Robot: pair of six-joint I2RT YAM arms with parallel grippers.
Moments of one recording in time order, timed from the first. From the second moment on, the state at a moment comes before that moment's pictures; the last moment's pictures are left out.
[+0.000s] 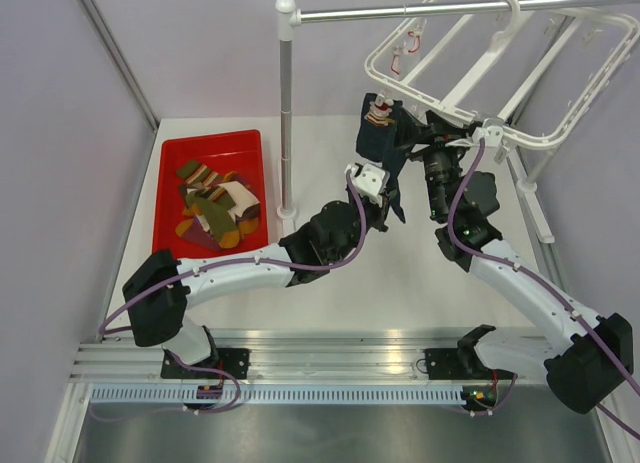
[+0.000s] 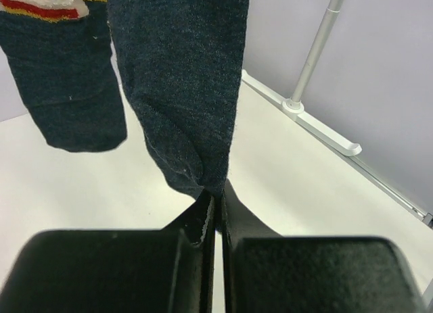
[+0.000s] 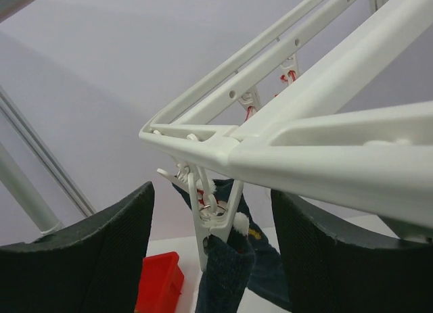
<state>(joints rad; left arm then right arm) -1.12 1.57 1.13 0.50 -0.43 -0.10 0.54 1.13 0.93 0.69 0.40 0.27</state>
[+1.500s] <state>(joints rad) -1.02 1.50 1.08 0.41 -0.44 -0.15 0.54 1.11 0.95 0.61 0.40 0.27</state>
